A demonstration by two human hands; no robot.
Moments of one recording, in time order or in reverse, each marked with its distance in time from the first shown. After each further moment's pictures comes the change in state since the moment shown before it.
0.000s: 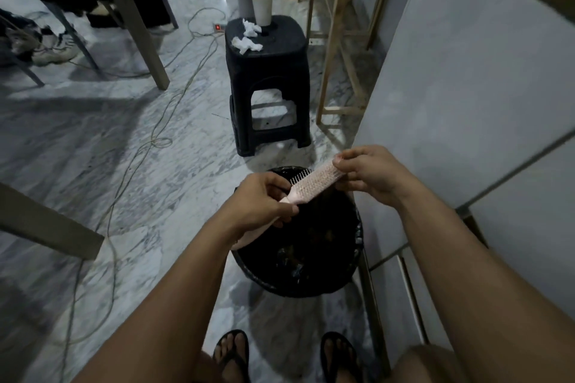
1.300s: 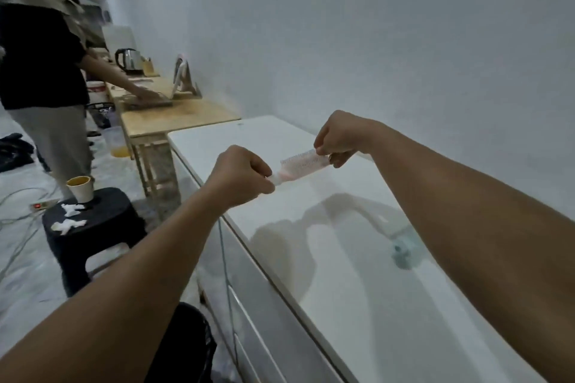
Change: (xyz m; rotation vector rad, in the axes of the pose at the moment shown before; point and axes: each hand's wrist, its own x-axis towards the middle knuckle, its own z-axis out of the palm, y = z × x) left_hand -0.192 0.368 0.167 0.379 -0.040 0.677; right_hand -0.370 -0.209 -0.280 -0.723 0.650 -0.078
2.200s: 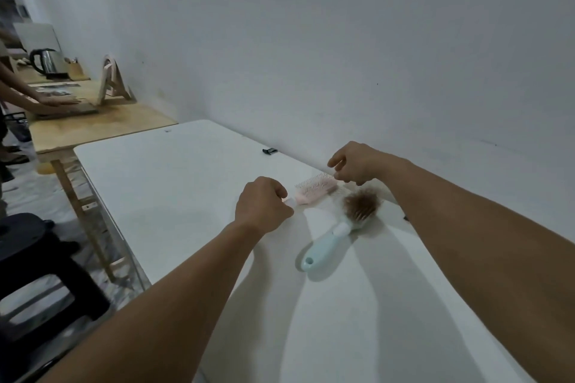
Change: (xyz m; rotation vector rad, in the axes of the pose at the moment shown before) left_hand 0.026 0.064 0.171 0.113 -0.077 0.120; right_hand -0.012 0.178 -0.057 -0.147 0.057 0.104
